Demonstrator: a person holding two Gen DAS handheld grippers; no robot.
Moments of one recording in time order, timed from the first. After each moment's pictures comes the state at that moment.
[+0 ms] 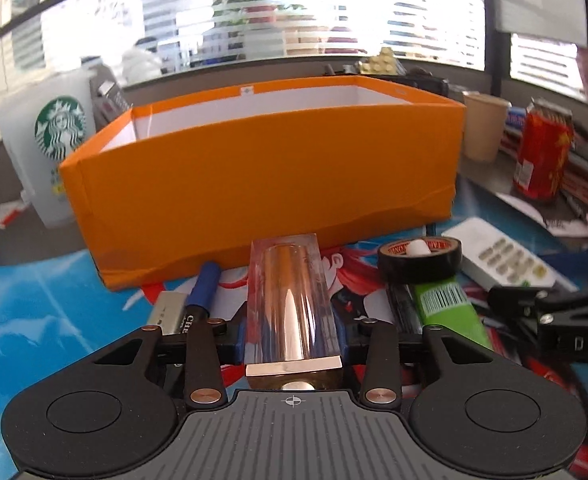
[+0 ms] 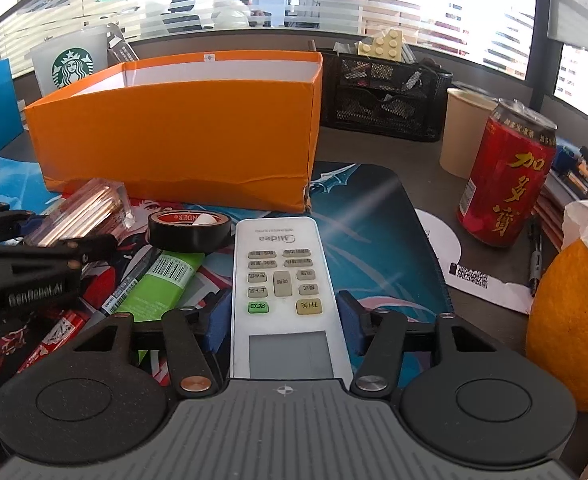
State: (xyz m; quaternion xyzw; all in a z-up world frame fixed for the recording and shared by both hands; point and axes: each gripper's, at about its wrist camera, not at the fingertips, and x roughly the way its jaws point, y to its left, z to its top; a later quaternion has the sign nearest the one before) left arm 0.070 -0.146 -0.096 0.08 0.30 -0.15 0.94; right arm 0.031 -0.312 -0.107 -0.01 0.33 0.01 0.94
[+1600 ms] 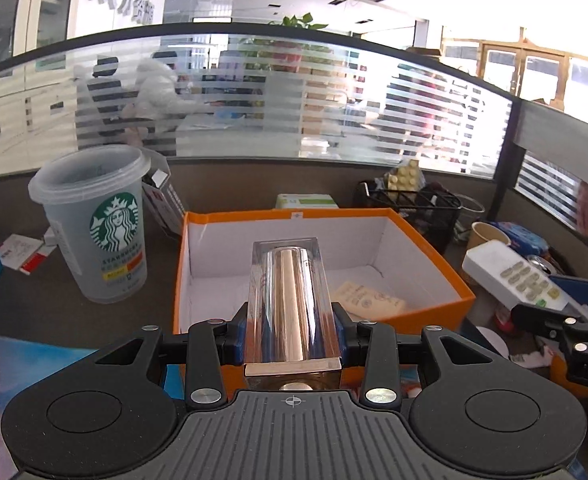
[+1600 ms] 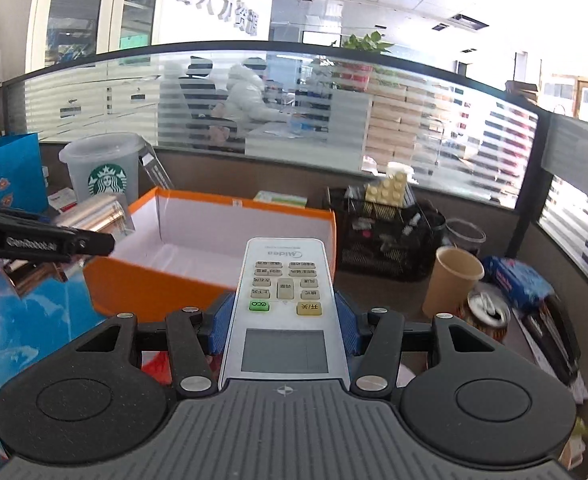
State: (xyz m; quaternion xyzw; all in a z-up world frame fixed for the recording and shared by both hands) left arm 0.112 -0.081 0.036 0.00 0.28 -0.17 0.94; right arm 0.028 -0.284 0.030 -0.05 0.24 0.02 0.97
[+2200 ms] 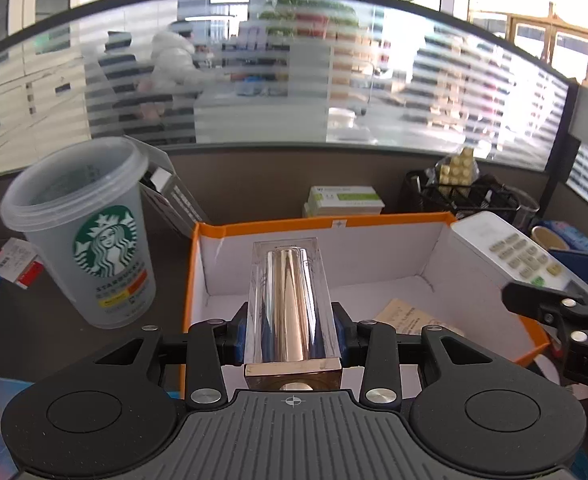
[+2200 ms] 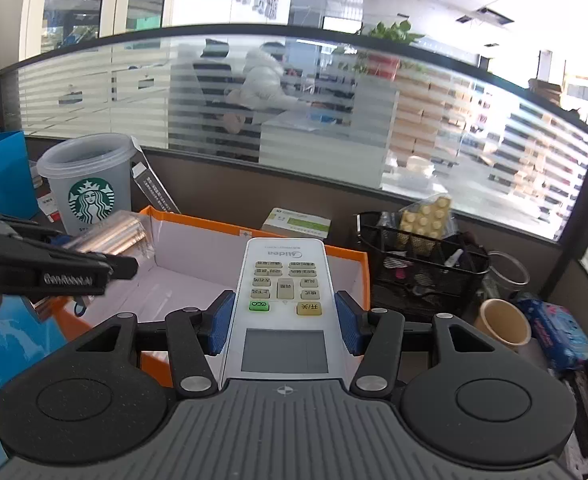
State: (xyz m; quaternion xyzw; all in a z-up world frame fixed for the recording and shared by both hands) left arm 0.198 -0.096 0.025 0.02 0.33 -0.13 0.93; right arm 0.136 -0.269 0.043 -0.06 0.27 0.05 0.96
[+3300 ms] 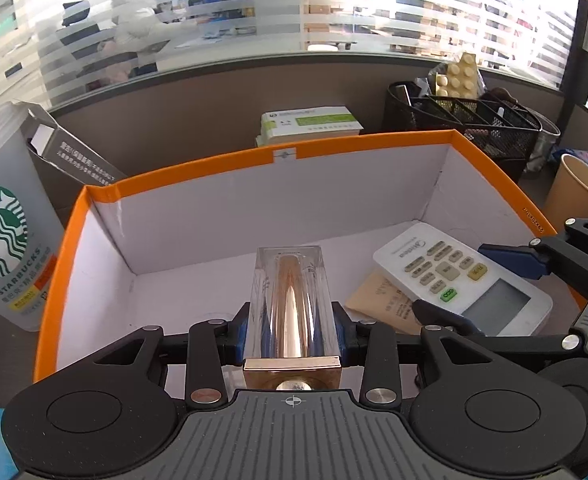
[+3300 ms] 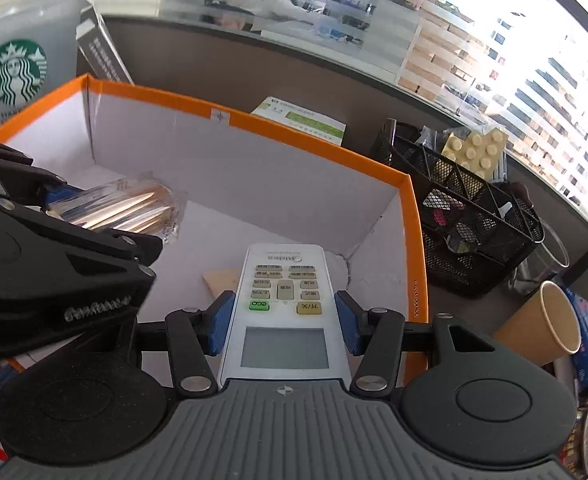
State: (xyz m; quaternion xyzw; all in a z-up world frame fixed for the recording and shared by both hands) left arm 0.257 -0.165 -0.040 0.07 0.41 -0.14 0.90; right arm 0.233 -0.256 -0.047 -0.15 0.38 0.02 0.91
